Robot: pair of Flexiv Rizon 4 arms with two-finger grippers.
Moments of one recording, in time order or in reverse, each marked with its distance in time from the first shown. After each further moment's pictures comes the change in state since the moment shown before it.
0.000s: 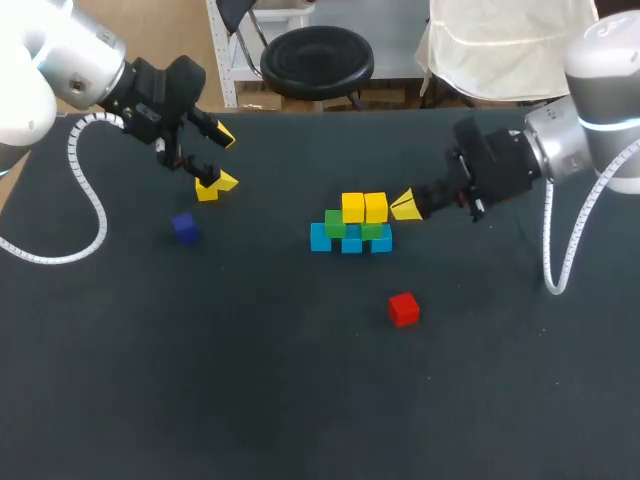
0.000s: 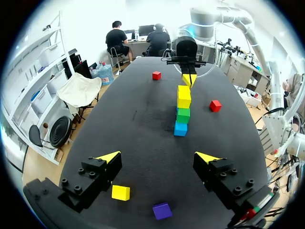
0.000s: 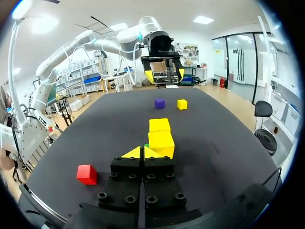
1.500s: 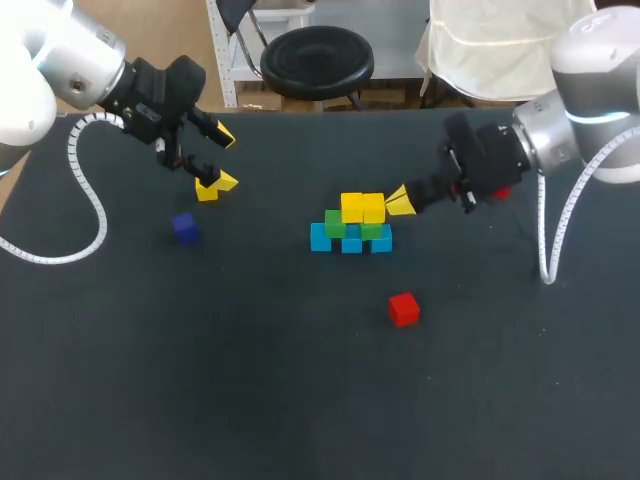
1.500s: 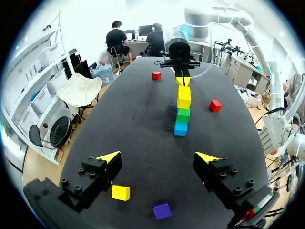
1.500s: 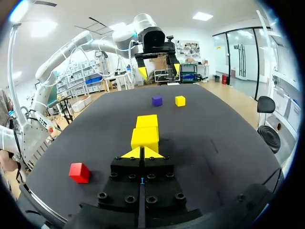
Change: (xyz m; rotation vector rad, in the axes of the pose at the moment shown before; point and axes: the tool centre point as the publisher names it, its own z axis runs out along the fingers) left arm 0.000 0.000 0.000 0.000 0.000 0.000; right arm 0.005 -0.019 0.008 -0.030 0.010 0.029
